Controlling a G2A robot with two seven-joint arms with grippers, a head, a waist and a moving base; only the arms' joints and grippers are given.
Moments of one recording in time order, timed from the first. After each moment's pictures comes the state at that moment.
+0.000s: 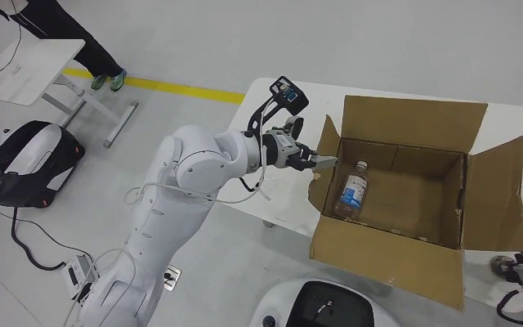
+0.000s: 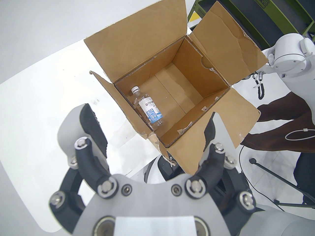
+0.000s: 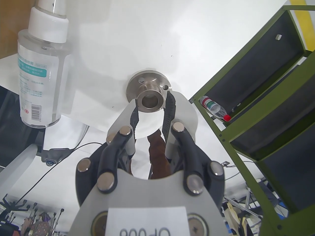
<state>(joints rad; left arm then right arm) 0.81 -1.11 -1.33 -1.99 0.54 -0.12 -1.13 -1.12 -0.85 1.43 -1.75 -1.07 -0.29 1.51</state>
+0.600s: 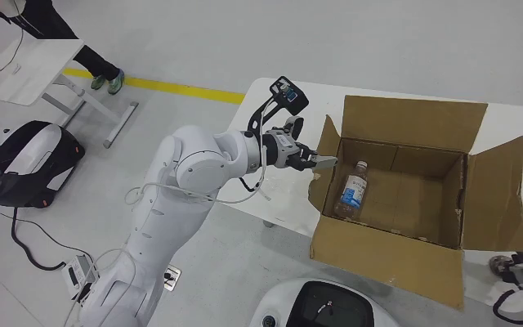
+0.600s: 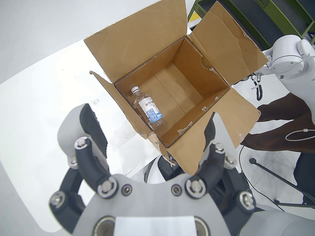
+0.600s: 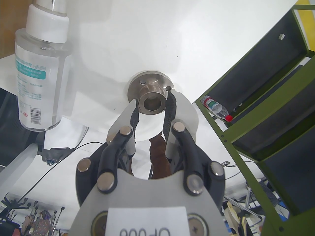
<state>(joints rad) 0.81 -1.11 -1.33 -1.99 0.54 -0.12 -1.13 -1.11 -0.85 1.41 -1.74 -1.07 -0.28 1.50</state>
